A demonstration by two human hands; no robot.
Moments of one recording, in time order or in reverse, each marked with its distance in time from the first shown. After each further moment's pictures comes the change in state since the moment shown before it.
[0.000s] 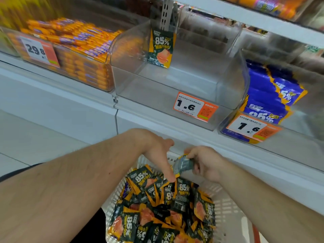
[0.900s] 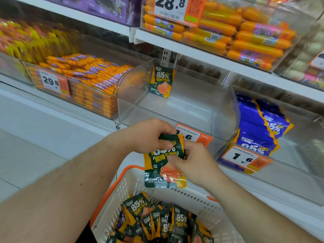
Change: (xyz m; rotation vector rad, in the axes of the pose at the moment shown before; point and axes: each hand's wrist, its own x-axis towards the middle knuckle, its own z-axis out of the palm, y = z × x) left_hand -0.048 -0.022 -0.052 -0.219 0.746 0.297; right_hand -0.065 -0.065 0.038 -0.656 0.094 -0.744
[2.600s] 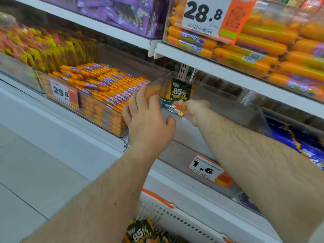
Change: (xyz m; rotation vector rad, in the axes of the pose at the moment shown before) left_hand 0.054 -0.031 -0.015 0.125 0.950 -0.438; right_hand 0.268 -0.045 -0.012 0.463 0.340 0.333
